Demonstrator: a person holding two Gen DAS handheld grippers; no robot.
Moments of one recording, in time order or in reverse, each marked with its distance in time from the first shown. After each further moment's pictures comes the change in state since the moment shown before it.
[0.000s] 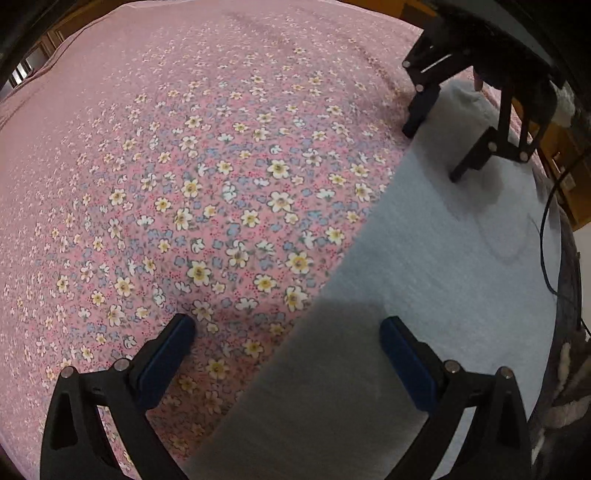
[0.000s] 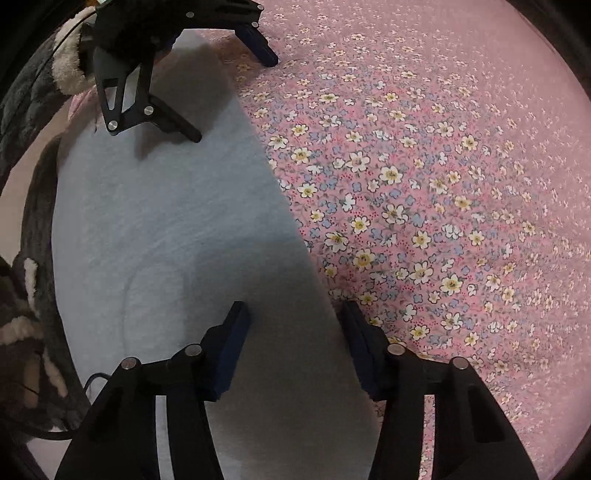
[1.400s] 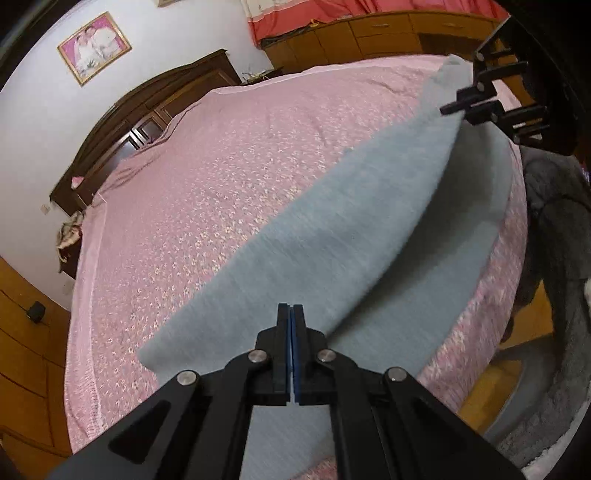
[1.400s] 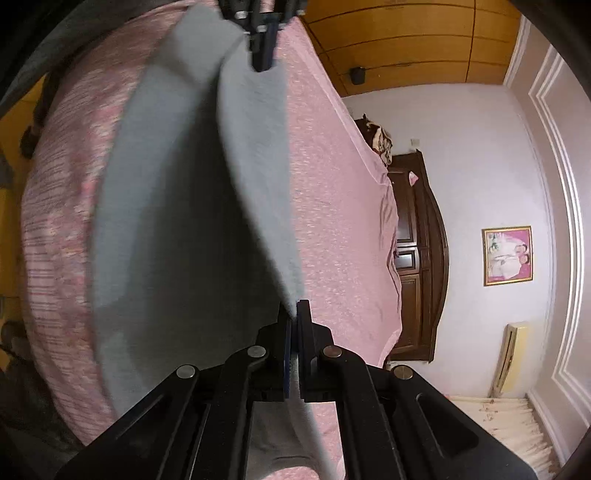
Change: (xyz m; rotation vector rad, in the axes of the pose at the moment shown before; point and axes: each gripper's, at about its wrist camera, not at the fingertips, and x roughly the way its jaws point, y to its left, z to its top) left arm -0.129 -0.246 -0.203 0.003 -0.290 0.558; right arm 0.007 0.397 -0.129 -0.517 -0.195 -1.153
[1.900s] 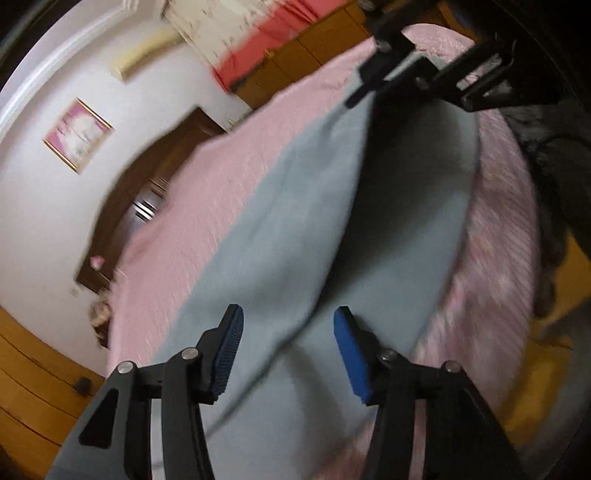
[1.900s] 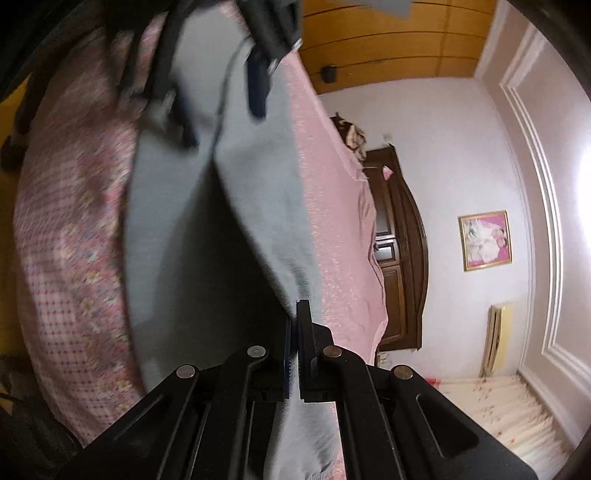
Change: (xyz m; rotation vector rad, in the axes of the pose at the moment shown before) left arm 0.056 -0.104 0.007 0.250 -0.187 0.178; right arm -0.002 0.031 0.007 0.096 0.005 -0.121
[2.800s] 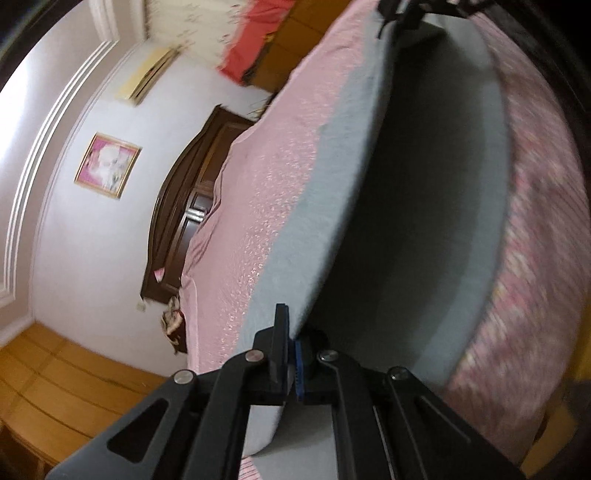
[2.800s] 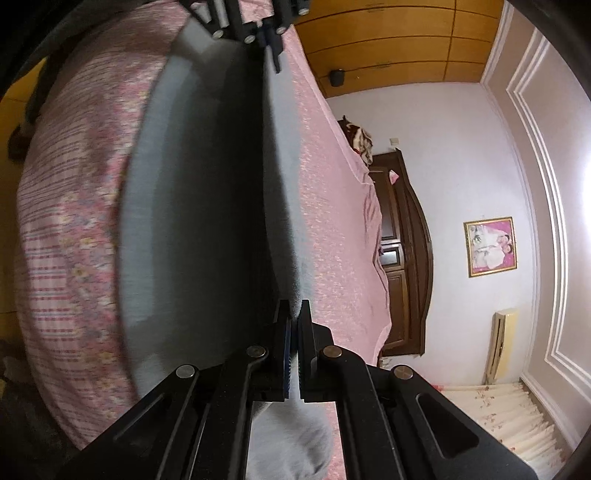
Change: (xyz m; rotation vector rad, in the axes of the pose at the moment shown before) left arm 0.035 0.055 -0.044 0.241 0.099 0.232; right arm 0.038 -0.003 -0.005 -0.046 -0.021 0.033
